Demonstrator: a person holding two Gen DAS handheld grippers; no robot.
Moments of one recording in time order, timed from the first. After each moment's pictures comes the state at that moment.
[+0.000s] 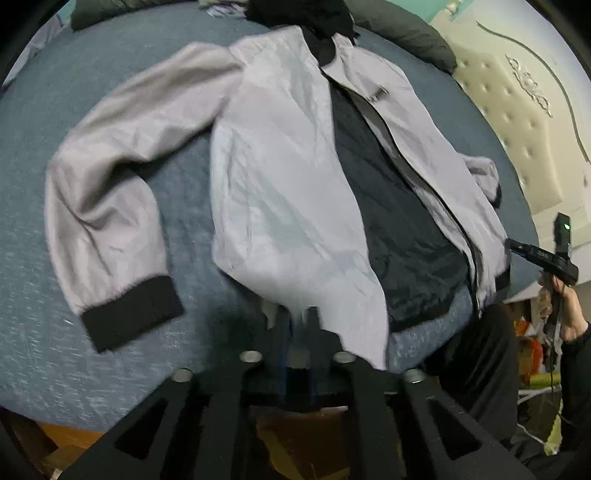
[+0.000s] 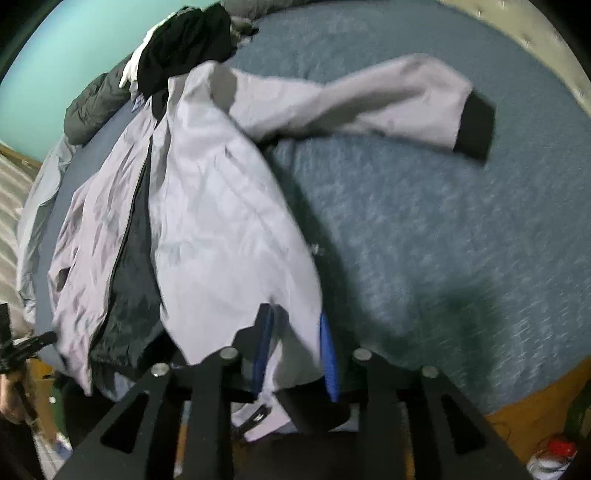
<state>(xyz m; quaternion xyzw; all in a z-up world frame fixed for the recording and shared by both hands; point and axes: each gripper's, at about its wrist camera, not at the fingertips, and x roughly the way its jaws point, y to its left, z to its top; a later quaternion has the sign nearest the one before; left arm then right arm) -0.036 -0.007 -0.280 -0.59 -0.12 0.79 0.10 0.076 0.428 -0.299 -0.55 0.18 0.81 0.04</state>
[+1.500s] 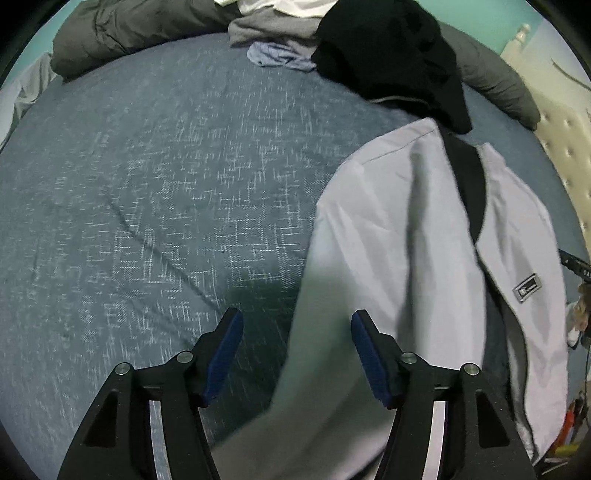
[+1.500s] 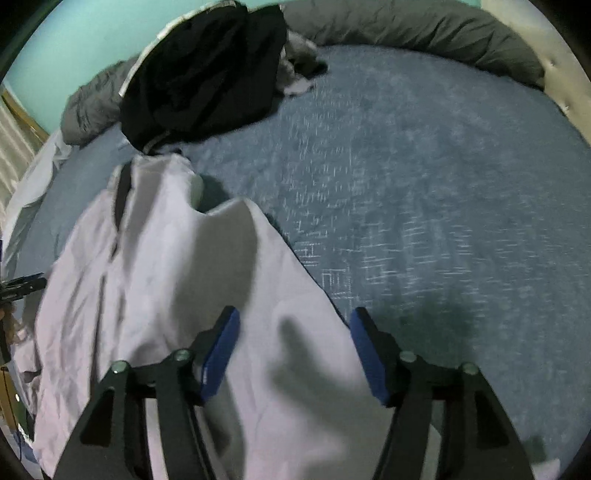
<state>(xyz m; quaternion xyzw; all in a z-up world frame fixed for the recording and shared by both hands) -0.380 -0.097 -0.334 -0.57 -0.08 0.82 0.01 -0.293 0.443 -0.347 -0.54 0.08 0.84 -0.04</state>
